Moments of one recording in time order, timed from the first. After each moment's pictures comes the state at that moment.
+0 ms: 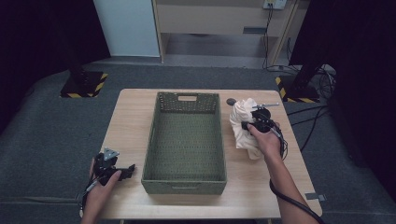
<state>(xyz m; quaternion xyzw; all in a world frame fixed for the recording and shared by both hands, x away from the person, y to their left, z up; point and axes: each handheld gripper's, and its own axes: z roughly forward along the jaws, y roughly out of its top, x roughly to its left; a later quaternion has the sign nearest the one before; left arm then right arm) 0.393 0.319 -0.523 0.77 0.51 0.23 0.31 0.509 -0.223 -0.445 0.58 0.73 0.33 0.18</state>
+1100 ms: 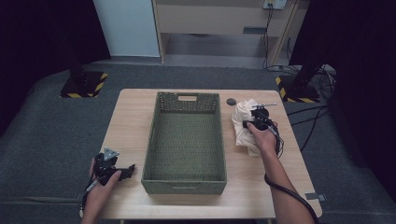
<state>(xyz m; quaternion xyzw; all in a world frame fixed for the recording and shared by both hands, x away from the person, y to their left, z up) 0.393 0.319 -0.523 0.77 0.51 0.23 0.31 0.539 -0.230 -0.473 0.61 0.71 0.31 0.18</state>
